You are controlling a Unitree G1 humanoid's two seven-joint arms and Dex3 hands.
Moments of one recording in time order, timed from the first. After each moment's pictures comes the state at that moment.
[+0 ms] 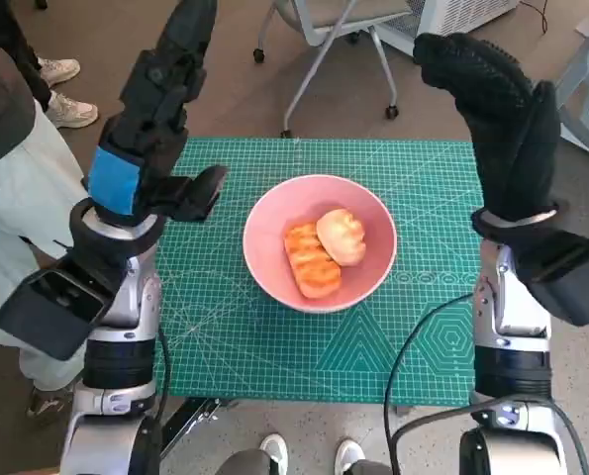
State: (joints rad) left arm -0.69 0.21 0.12 0.22 -0.23 -0.59 -0.36; right arm -0.76 -0.19 -0.14 0.35 0.20 -0.50 0.36
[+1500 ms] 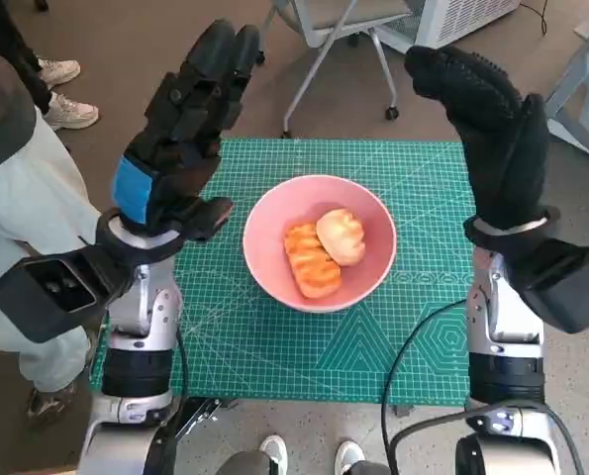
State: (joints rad) left arm -0.65 0.14 0.12 0.22 -0.39 -0.50 -0.52; right arm -0.73 -0.17 -0.13 0.33 0.20 -0.50 0.35
